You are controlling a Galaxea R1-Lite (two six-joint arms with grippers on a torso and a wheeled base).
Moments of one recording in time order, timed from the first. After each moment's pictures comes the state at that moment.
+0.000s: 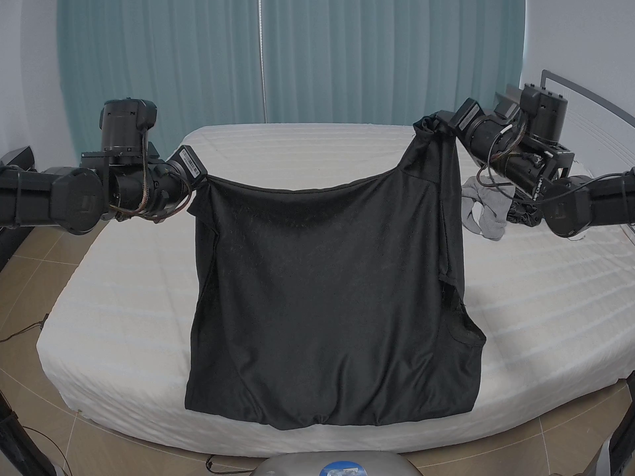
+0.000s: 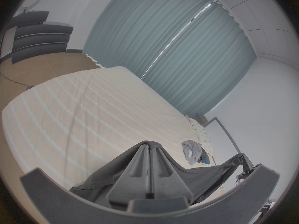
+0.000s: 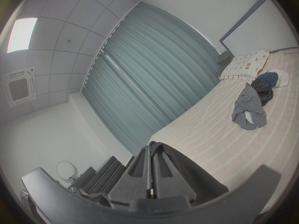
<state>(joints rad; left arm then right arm) -0.23 1.89 -1.36 -0.14 0.01 -0.75 0.32 1.99 -1.40 -0.70 0.02 0.70</state>
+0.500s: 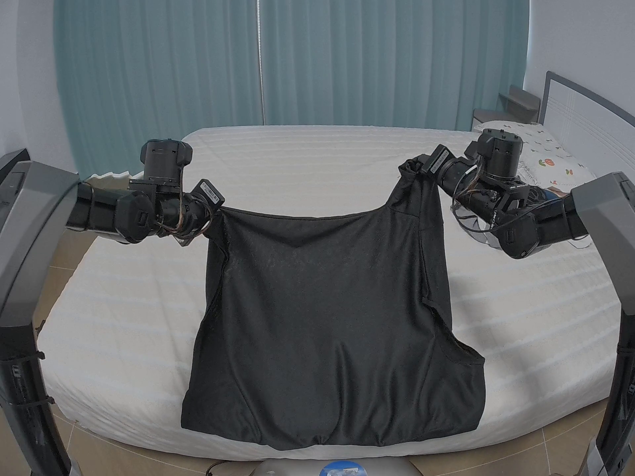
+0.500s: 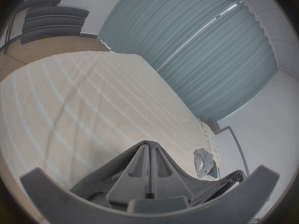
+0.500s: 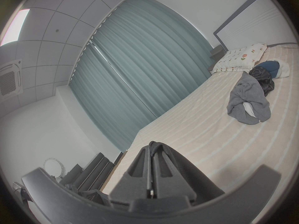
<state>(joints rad) -0.20 2.19 -1.56 -0.13 0.01 -0.88 0.30 2.24 -1.51 -0.74 -0.01 0.69</state>
